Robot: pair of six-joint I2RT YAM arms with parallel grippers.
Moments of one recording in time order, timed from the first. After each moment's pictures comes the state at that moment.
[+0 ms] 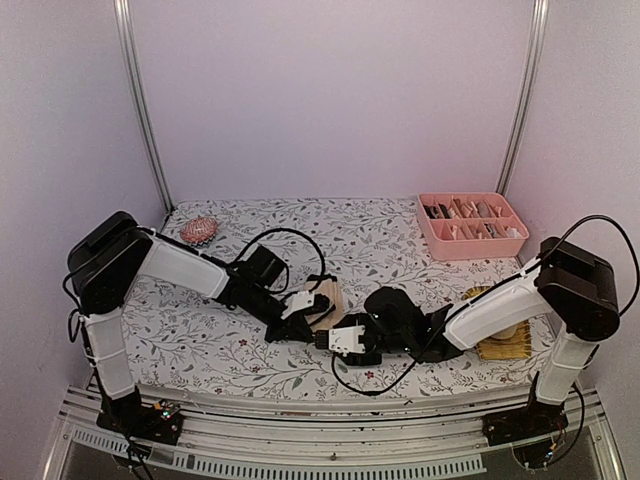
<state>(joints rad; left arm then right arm) -0.73 1.93 0.99 -0.10 0.63 0.64 1.07 1.79 0.76 0.37 0.01 -0.72</state>
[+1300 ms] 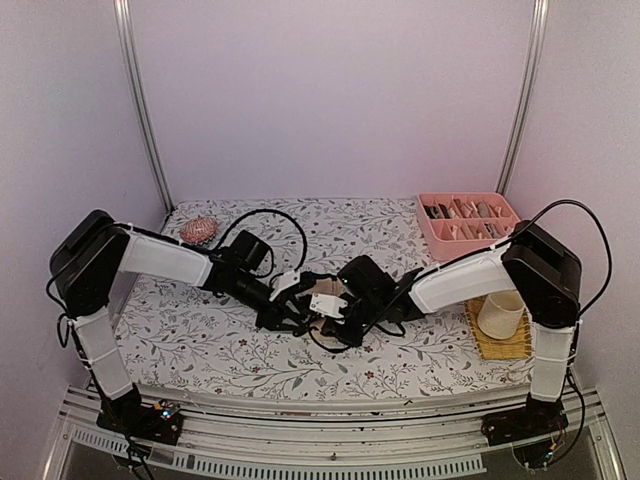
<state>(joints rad) -0.65 1.87 1.00 -0.16 0.75 0.57 0.96 1.98 1.14 -0.02 -0.18 -0.43</state>
